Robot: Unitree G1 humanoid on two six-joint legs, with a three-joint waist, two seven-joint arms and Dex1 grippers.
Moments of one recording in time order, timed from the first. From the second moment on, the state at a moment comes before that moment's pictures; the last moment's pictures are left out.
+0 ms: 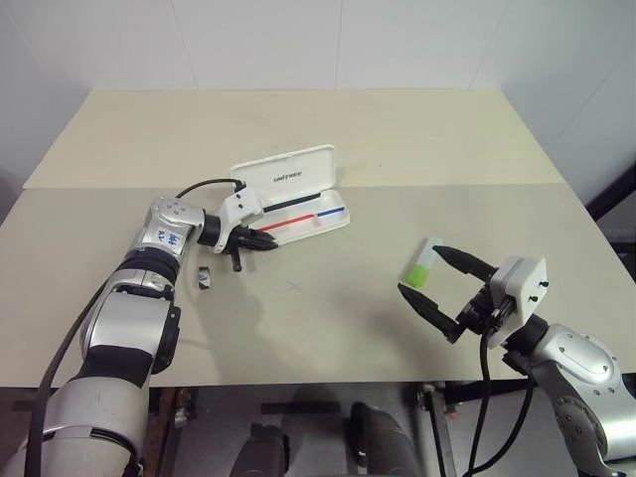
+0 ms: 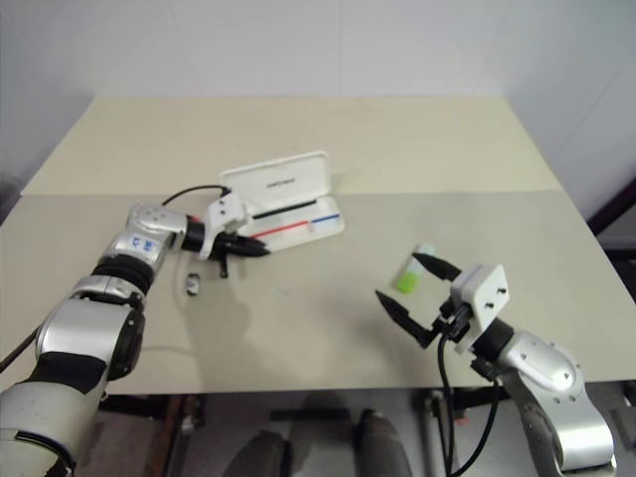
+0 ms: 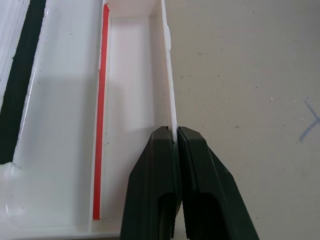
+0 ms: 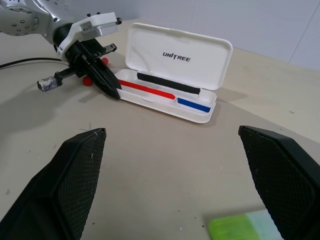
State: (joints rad) left arm -1.13 0.49 -0.14 1.24 0.14 -0.16 -1.17; right arm 0.09 -0.55 -0.19 -0.58 0.50 0.28 0.68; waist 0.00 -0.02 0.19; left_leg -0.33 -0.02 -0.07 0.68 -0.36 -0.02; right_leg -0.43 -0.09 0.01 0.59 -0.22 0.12
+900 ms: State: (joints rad) left arm -0.68 0.65 -0.13 0.22 -0.02 0.06 -1.34; right arm -0.02 -0.67 -0.21 -0.50 0.62 0.33 0.84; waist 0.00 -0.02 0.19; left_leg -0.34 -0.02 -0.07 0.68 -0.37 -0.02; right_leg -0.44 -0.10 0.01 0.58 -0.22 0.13
